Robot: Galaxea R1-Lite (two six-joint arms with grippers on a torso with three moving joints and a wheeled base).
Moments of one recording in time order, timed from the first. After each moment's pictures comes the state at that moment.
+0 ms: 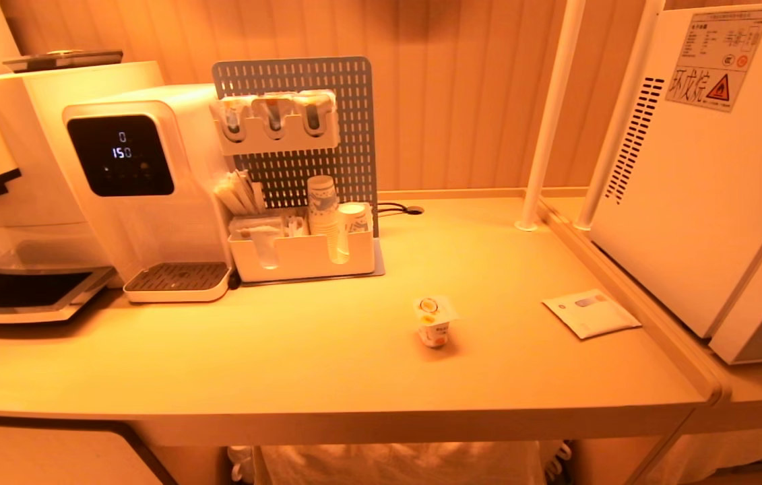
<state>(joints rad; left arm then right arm) 0.00 0.00 0.00 0.00 0.00 -0.01 -0.24 1.45 -0.91 -0.22 -0.23 -0.56</state>
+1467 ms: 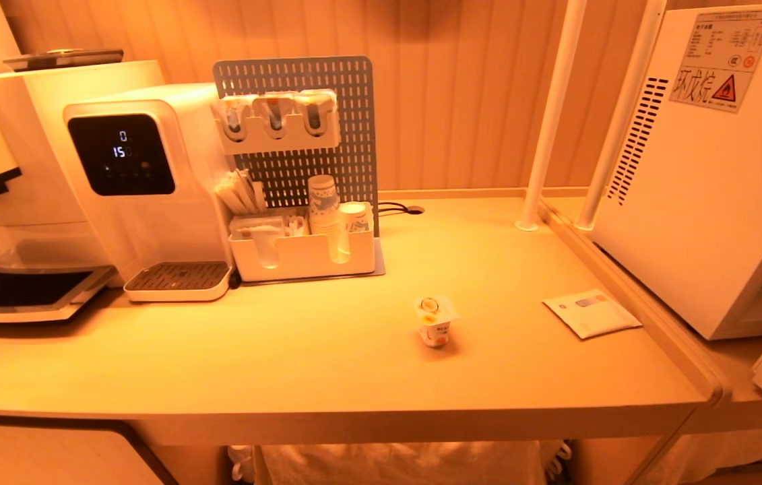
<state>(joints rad) 0.00 0.00 0.00 0.00 0.00 -0.01 -0.36 1.22 -0.78 -0.21 -0.24 -0.80</state>
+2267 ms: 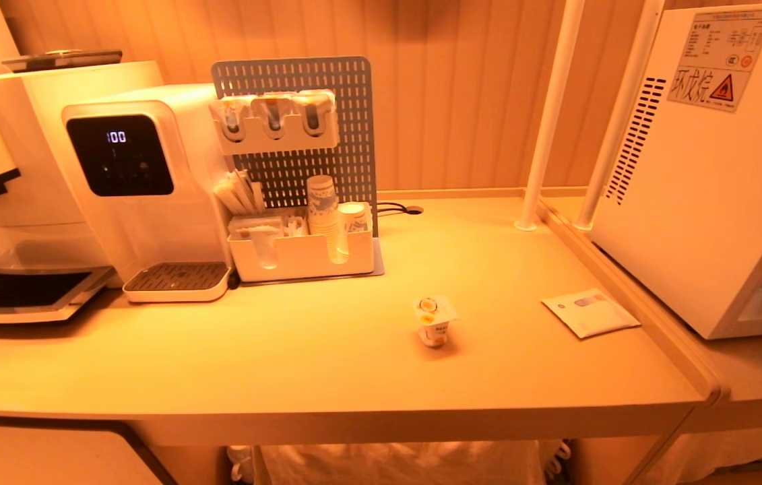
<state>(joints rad) 0.00 0.00 0.00 0.00 0.00 -0.01 -0.37 1.11 -0.72 -0.22 -0.24 -0.86</state>
